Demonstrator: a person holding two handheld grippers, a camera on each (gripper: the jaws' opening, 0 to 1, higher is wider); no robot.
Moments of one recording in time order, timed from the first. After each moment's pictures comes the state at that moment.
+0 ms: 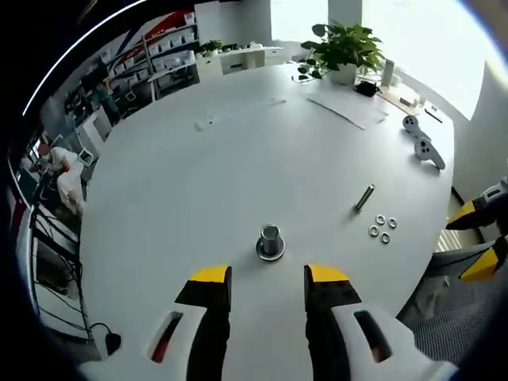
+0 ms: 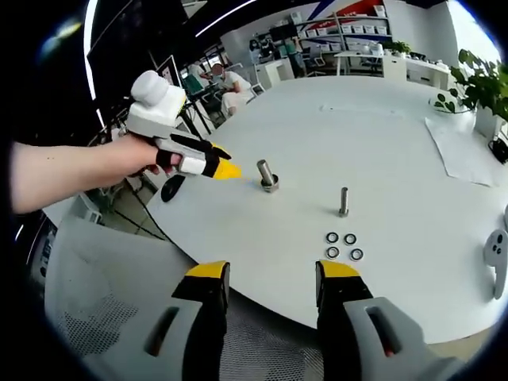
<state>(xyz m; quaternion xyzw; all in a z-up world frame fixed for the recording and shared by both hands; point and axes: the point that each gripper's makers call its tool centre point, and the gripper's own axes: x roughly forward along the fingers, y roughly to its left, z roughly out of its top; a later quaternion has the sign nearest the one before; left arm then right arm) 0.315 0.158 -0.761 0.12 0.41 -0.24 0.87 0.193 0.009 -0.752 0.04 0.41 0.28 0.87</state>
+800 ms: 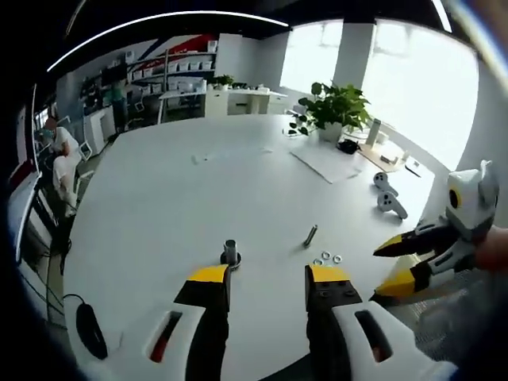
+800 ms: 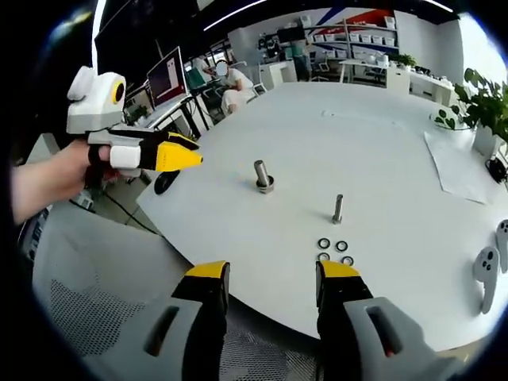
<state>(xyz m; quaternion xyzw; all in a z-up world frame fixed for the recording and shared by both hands) 0.255 0.138 -0.699 0.03 0.32 -0.28 0.91 0.198 0.005 -0.752 -0.01 0.39 0.28 0.88</state>
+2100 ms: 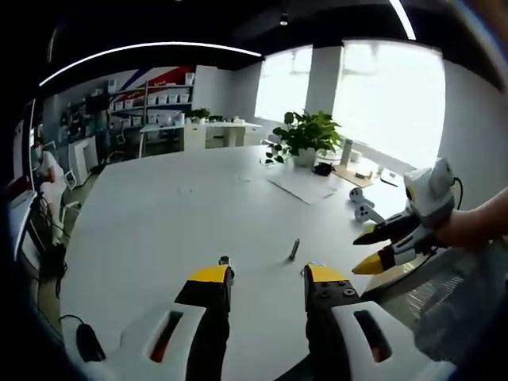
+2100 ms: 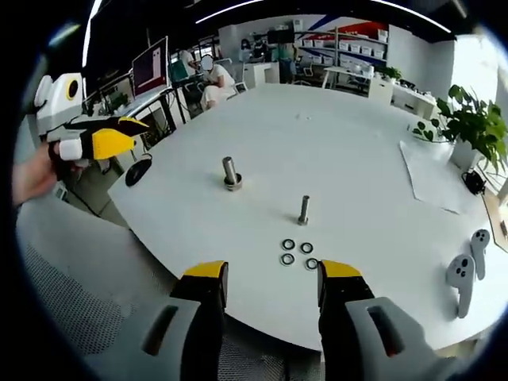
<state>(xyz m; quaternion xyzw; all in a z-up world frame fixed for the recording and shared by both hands) 0.243 0.151 -0.685 0.01 0.24 -0.34 0.91 0.212 -0.024 -0.762 -0.06 0.38 0.21 0.90</state>
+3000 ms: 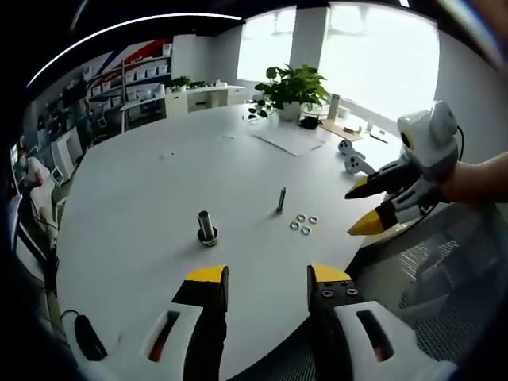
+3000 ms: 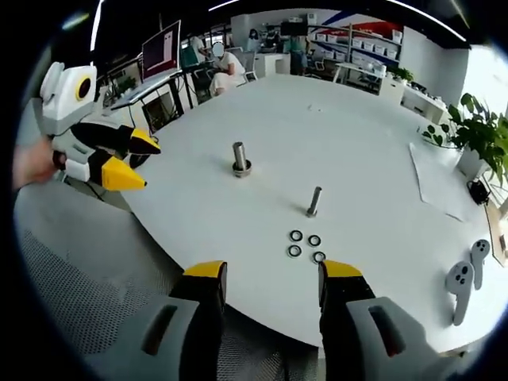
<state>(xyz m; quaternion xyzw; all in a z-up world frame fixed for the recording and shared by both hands) 0.215 0.141 -0.734 0.08 0.33 -0.36 0.87 0.205 -0.016 -0.772 -0.10 0.40 0.23 0.88</state>
